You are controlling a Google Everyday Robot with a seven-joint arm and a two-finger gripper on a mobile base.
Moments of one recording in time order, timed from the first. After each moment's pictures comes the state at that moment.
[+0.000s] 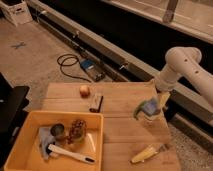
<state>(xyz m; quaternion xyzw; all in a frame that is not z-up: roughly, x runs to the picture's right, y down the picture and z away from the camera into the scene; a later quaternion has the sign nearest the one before) 0.263 0.043 0.737 -0.30 -0.12 -0.08 0.94</state>
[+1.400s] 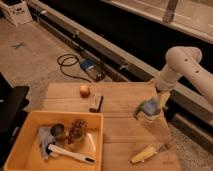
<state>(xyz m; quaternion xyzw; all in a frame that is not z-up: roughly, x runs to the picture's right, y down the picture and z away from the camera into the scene) 0.257 0.039 0.731 -0.30 -0.13 -0.10 0.94</state>
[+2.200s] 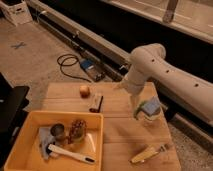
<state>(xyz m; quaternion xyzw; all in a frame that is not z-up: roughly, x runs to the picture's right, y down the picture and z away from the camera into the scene) 0.074 0.059 0.675 -0.26 -0.22 -0.32 0.88</state>
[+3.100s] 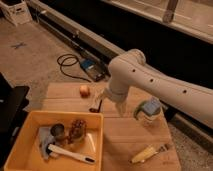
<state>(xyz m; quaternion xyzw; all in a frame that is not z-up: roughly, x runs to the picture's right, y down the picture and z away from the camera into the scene) 0.018 0.073 0.645 -0.22 -0.23 -0.42 0.85</state>
